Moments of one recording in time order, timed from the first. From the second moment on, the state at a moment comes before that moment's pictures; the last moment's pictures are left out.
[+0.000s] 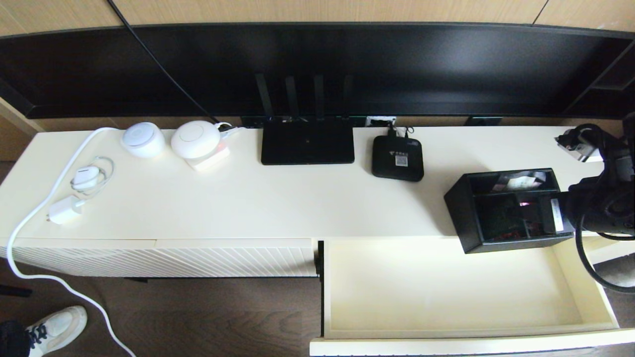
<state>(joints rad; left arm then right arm) 0.00 0.00 0.00 0.00 0.00 0.02 0.09 1.45 -1.04 0.18 -0.02 0.01</state>
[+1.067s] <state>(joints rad) 0.00 0.00 0.00 0.00 0.00 0.02 0.12 1.54 -1.06 0.18 -0.03 0.02</state>
